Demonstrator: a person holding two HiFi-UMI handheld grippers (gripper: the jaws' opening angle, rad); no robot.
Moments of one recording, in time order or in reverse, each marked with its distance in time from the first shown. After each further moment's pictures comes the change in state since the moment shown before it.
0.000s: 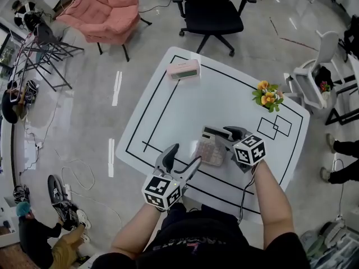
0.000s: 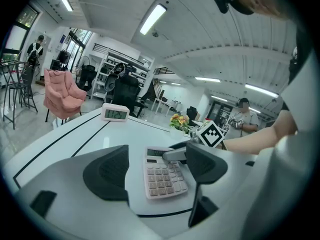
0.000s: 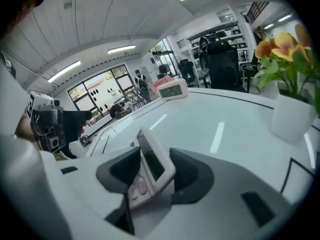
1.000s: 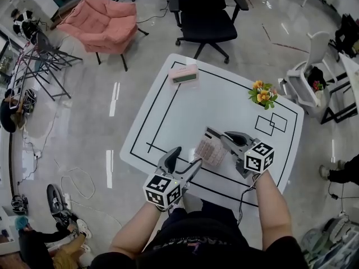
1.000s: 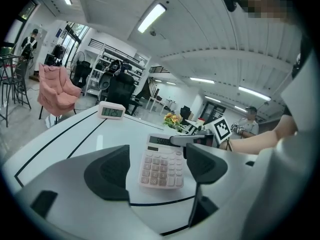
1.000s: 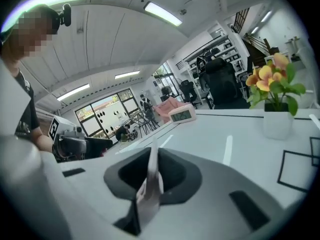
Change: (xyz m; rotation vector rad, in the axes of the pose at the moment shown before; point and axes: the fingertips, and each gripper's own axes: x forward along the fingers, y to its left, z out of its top) left arm -0.025 -0.006 -0.006 -0.010 0.021 -0.080; right arm -0.053 0.051 0.033 0.051 -0.274 0.079
